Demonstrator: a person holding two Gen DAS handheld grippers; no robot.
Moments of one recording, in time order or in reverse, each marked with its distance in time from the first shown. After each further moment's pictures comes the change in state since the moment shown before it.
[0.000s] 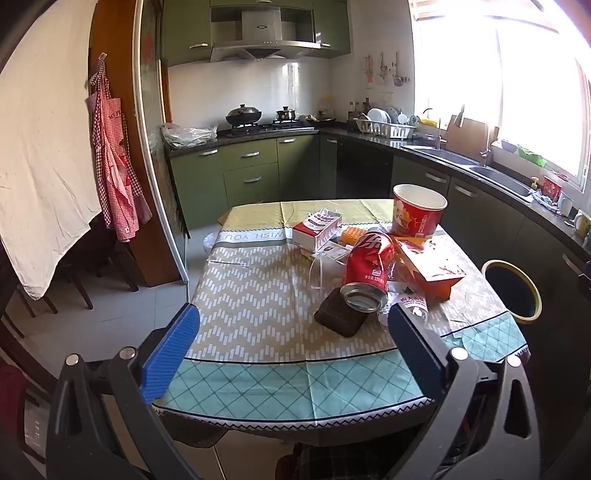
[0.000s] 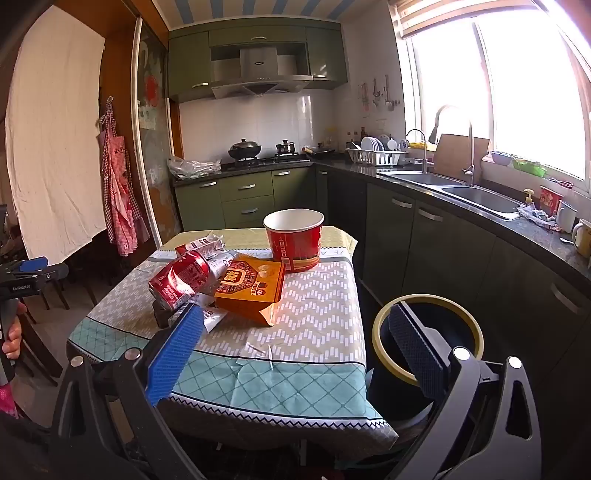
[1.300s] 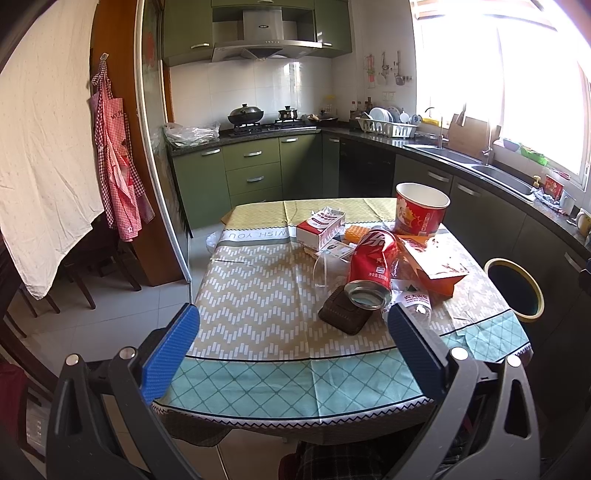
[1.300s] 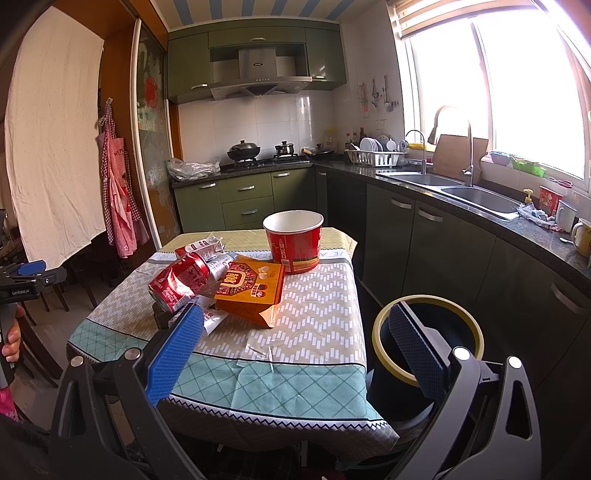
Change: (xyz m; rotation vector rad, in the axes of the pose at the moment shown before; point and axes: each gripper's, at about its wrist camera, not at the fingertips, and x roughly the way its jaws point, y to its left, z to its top) left arm -0.001 0.002 -0.002 0.007 -0.005 0.011; right arm 0.001 0.000 0.000 0.002 -0.003 -0.003
